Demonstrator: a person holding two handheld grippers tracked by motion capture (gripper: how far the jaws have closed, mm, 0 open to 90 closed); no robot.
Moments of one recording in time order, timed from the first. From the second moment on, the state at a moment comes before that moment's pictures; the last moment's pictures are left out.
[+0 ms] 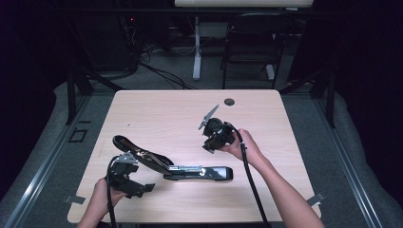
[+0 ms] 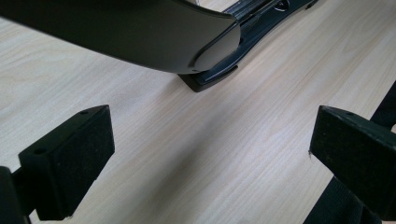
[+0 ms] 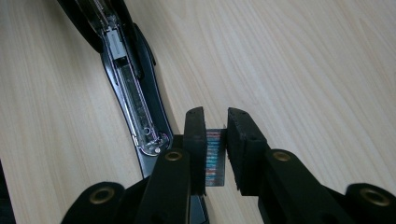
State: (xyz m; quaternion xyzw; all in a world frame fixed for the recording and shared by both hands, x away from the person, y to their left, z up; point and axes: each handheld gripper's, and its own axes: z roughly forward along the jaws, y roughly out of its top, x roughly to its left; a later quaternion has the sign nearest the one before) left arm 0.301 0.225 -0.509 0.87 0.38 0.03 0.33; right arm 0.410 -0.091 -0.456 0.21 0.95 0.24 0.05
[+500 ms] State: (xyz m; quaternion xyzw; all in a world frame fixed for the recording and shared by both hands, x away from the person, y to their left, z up) left arm 0.302 0.225 -0.510 0.87 0.38 0.03 0.32; right arm 0.409 -0.078 -0.458 0.19 0.95 0.25 0.03
